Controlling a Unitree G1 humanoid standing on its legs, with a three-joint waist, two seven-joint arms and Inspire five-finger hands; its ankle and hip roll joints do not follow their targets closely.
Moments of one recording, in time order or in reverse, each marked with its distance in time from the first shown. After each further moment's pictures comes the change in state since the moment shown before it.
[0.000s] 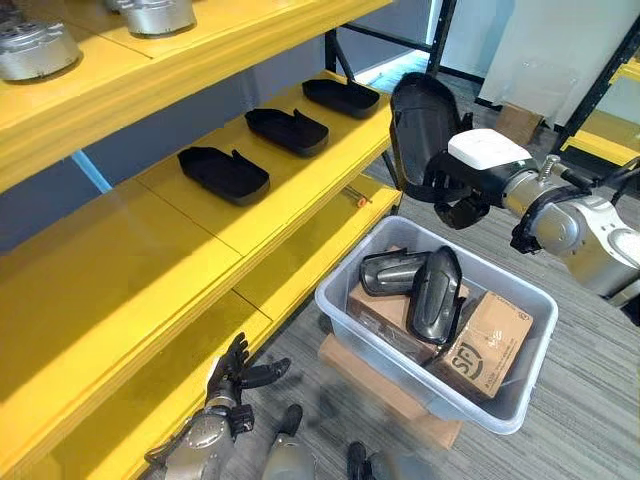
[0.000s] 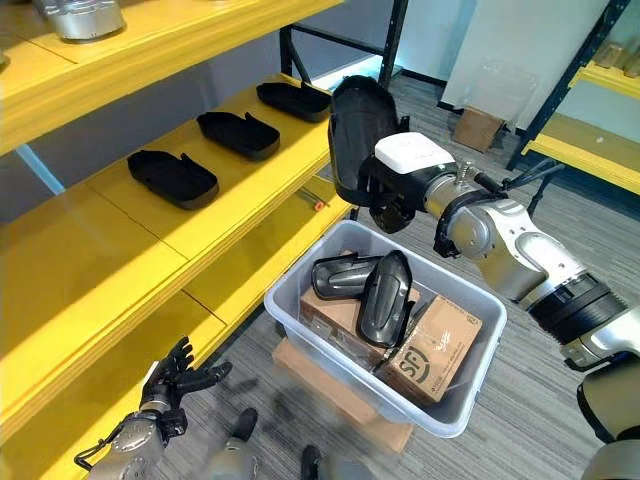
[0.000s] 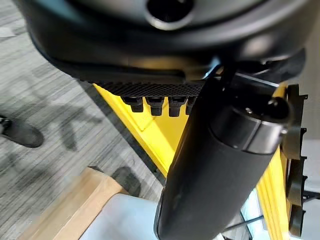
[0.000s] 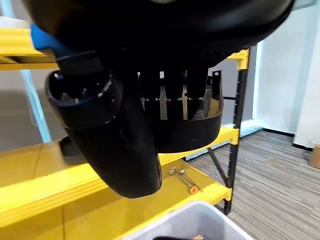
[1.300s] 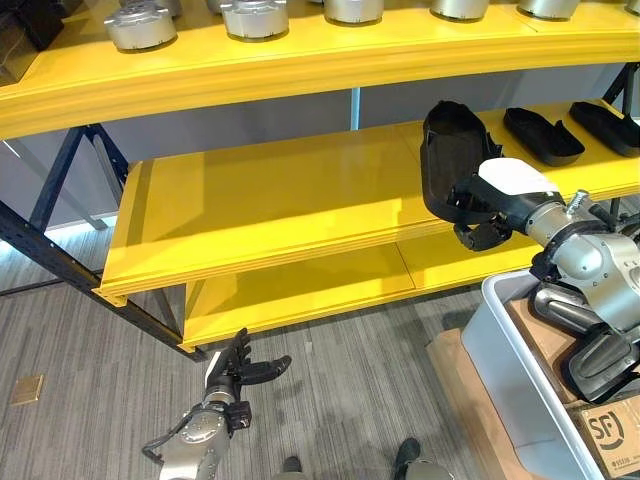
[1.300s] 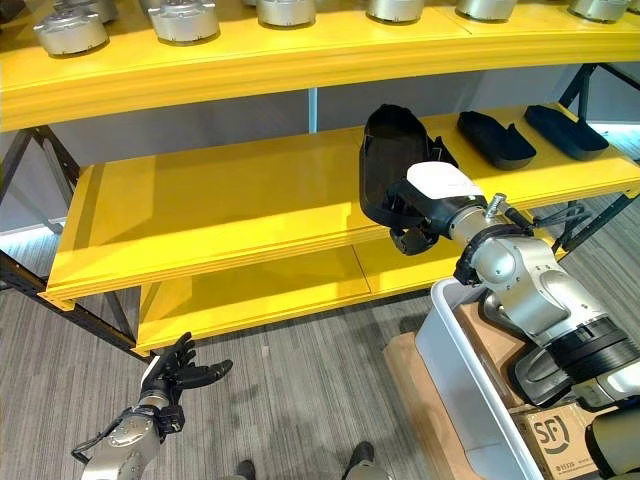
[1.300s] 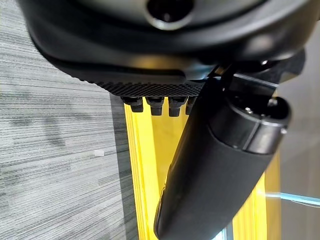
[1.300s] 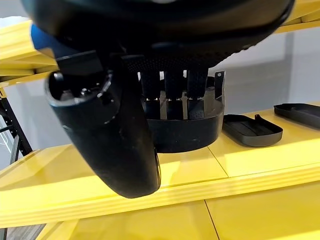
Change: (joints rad) left arm -0.039 0.026 0.000 0.005 0.005 0.007 -0.042; right arm 0.315 0.009 -0.291 -0.045 -0.018 0.005 0.005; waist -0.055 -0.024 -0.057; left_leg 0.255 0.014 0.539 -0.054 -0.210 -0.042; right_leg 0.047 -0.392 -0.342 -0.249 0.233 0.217
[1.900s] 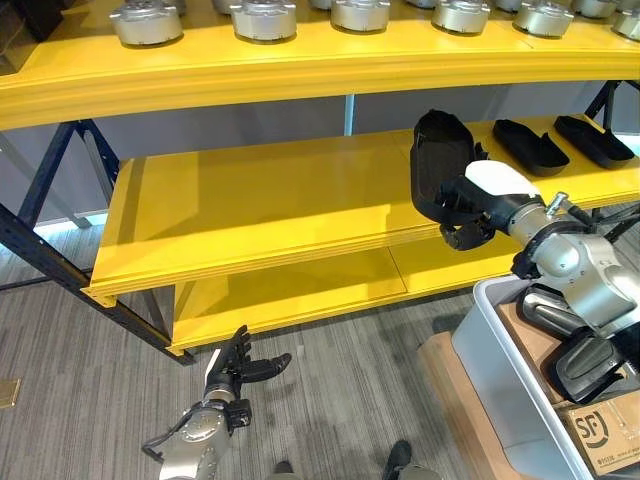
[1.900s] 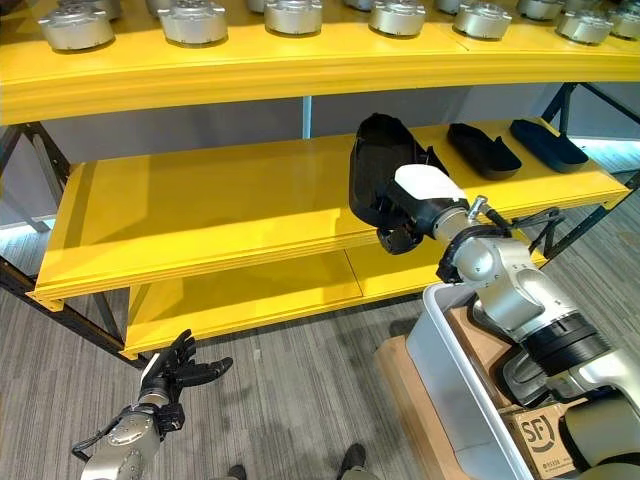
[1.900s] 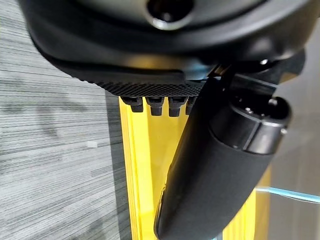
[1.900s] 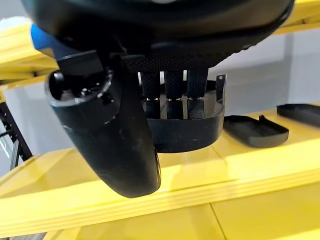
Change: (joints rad) left arm -0.028 0.005 -0.006 -0.001 0.001 -0.001 0.002; right arm -0.031 0.118 0.012 0.059 -0.004 0.023 0.000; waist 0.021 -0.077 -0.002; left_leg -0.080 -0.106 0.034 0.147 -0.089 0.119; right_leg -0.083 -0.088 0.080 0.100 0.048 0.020
